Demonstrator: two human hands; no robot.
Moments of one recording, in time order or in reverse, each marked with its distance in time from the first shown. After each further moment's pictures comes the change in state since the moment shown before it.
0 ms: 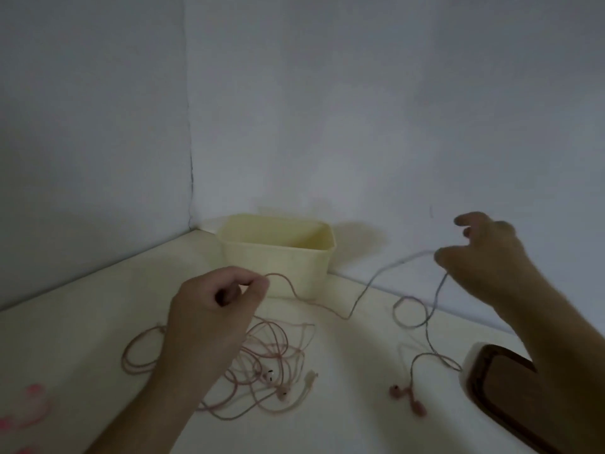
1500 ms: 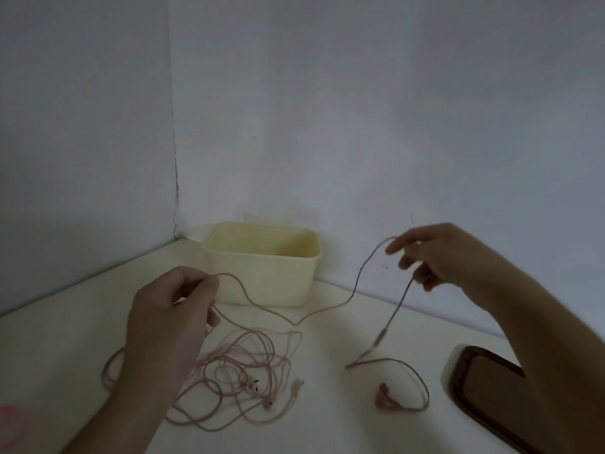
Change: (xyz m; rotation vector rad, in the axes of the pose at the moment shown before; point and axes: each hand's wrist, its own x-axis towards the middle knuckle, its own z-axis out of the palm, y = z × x) left_hand 0.012 -0.004 -0.012 -0.158 0.122 -0.130; right_hand 0.034 0.006 -0.001 0.224 -0.309 -0.074
